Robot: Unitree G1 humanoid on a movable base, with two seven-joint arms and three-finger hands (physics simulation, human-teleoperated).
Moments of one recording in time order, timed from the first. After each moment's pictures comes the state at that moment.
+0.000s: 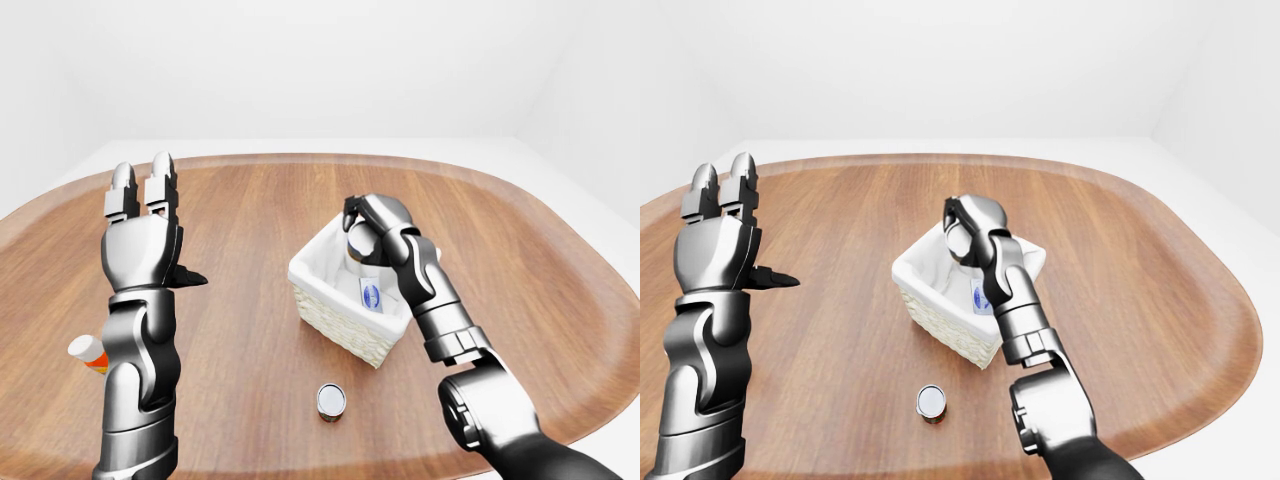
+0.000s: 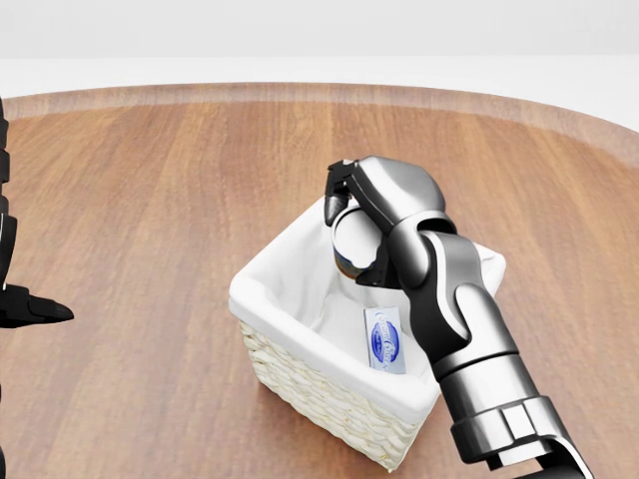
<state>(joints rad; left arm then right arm) -0.24 0.27 0.22 -0.26 1.11 0.09 -0.05 -0.79 -0.08 0.05 0.56 -1.00 0.09 0.18</state>
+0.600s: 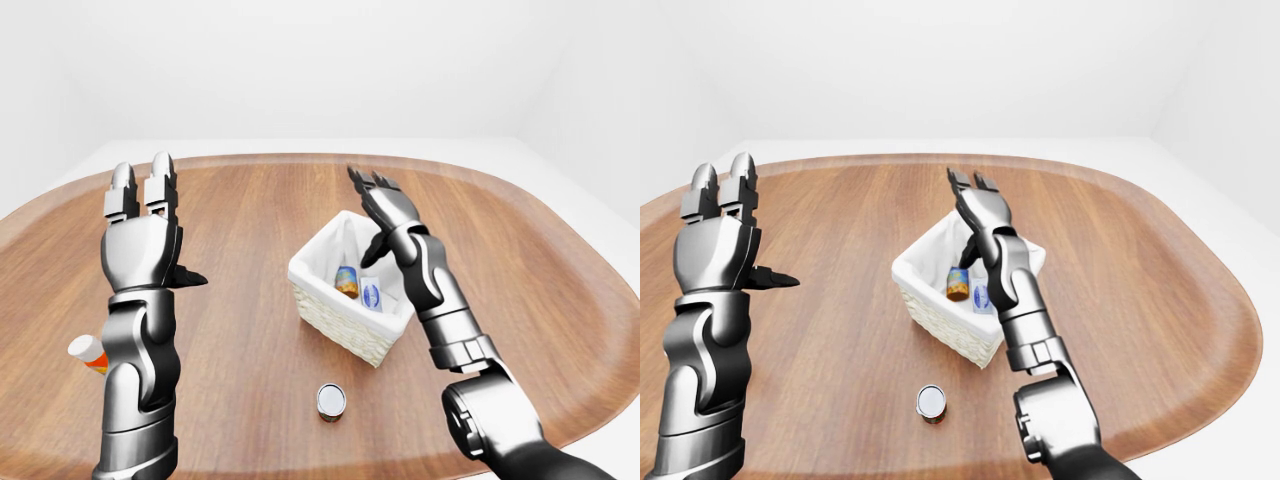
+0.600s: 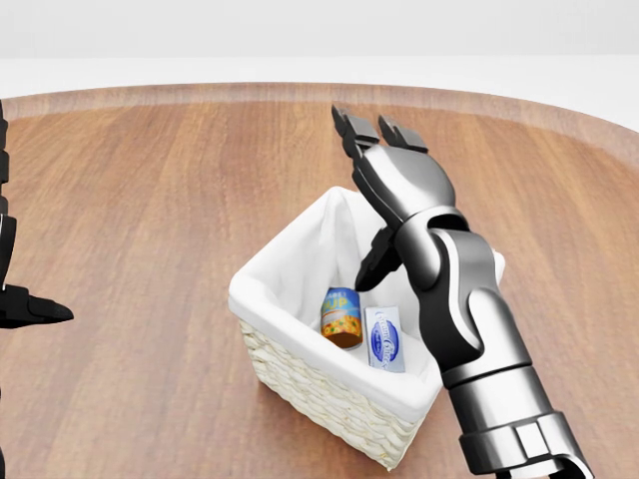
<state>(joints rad) -0.24 0.27 0.22 -0.27 1.11 0.09 -0.05 -0.74 -0.09 0.05 0.42 -1.02 0.09 0.22</state>
